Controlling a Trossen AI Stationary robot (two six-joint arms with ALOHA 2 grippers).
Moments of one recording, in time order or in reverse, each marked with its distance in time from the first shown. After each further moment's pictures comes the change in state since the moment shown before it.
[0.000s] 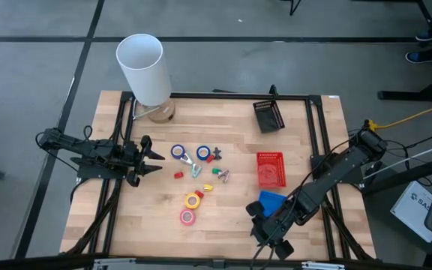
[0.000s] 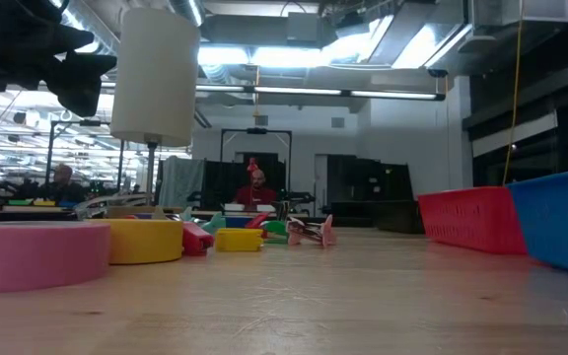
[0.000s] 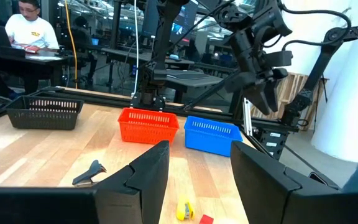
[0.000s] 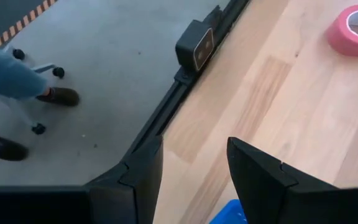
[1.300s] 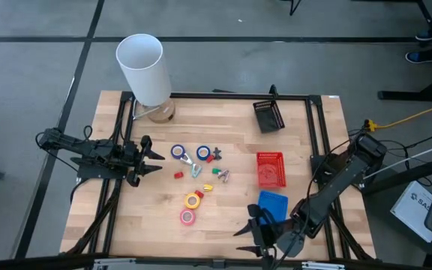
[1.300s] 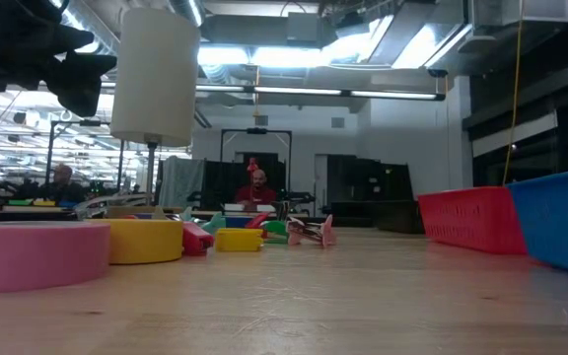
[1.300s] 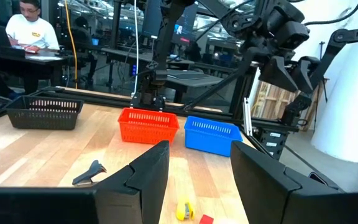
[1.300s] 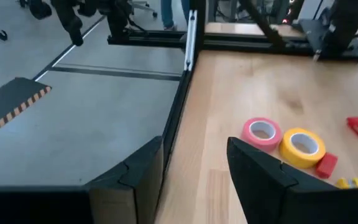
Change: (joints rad) left arm 0.000 0.000 0.000 -0.002 0.000 0.000; right arm 0.114 0.059 -0.003 0.427 0.552 0.157
